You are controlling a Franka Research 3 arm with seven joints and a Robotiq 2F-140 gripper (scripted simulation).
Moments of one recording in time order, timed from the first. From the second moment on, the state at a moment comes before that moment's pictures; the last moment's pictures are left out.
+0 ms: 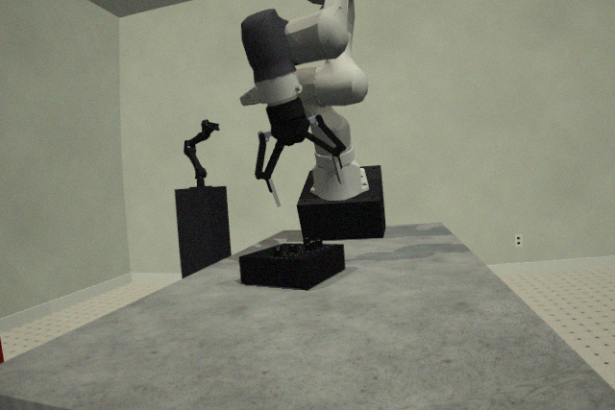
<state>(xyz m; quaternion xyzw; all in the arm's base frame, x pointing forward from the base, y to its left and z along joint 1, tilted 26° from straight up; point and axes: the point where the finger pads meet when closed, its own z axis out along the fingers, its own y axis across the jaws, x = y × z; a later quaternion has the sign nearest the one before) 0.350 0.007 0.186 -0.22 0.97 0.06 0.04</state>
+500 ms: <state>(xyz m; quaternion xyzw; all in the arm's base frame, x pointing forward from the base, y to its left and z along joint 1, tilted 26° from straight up) 0.416 0.002 0.241 -0.10 0.98 0.01 0.19</state>
